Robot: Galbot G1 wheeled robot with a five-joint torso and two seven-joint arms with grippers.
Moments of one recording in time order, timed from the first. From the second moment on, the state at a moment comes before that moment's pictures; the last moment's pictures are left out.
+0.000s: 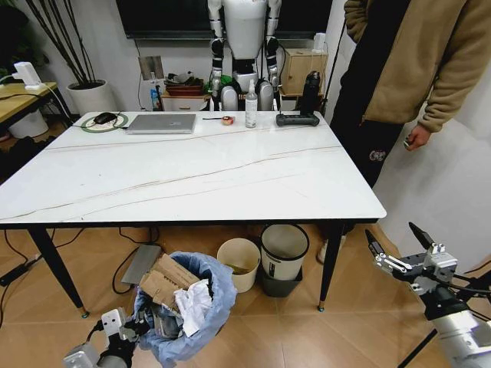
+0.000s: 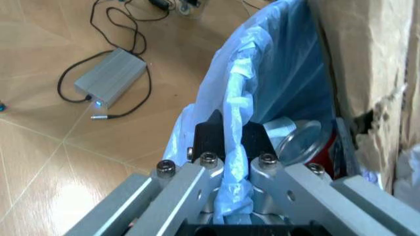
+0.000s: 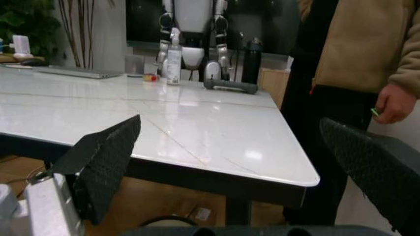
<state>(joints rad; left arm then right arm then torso) 1.91 -1.23 -0.63 -2.17 -0.78 0.16 -0.25 -1.89 1.02 0.87 2.22 0.54 0.24 -0.09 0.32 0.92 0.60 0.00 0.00</state>
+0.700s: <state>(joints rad) 1.89 -1.23 -0.62 -2.14 -0.80 0.17 -0.25 -1.89 1.02 0.87 2.22 0.54 0.24 -0.09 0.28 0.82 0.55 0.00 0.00</state>
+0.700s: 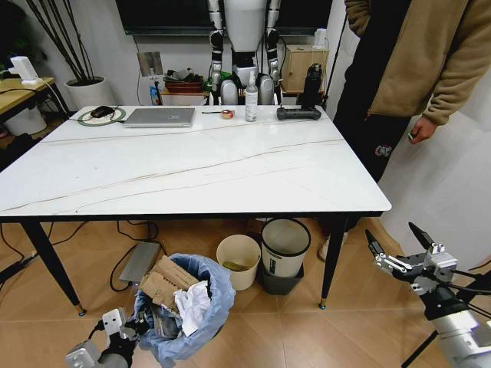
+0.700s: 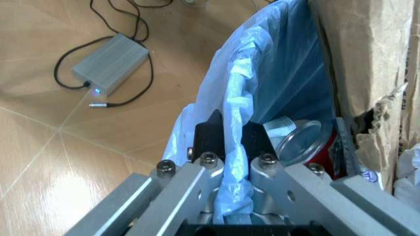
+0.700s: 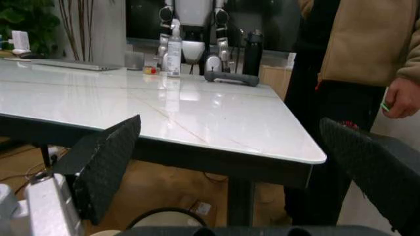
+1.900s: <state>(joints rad) 1.88 -1.23 -0.61 -2.12 -0.80 0.18 -0.25 -1.89 1.02 0.87 2.22 0.54 0.24 -0.09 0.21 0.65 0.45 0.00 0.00</state>
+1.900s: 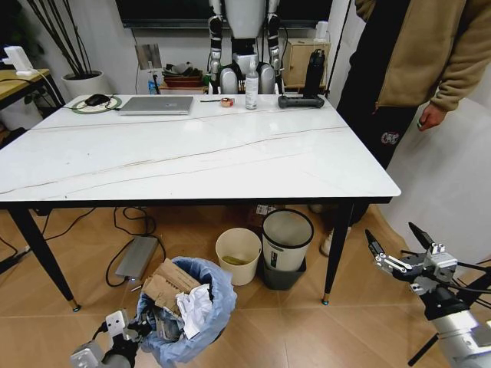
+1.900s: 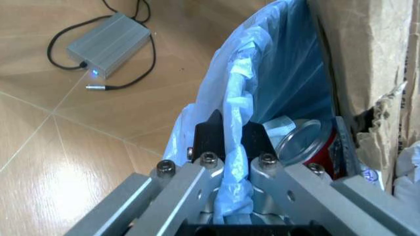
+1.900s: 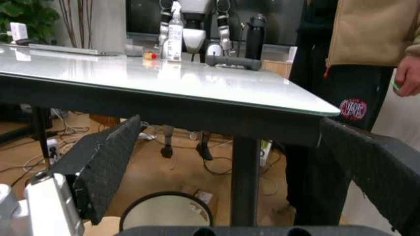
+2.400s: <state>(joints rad) 1.87 -1.24 -0.60 -2.10 -0.80 0.18 -0.25 -1.89 1.02 0.87 2.22 0.54 0.24 -0.09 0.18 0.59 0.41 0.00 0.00</state>
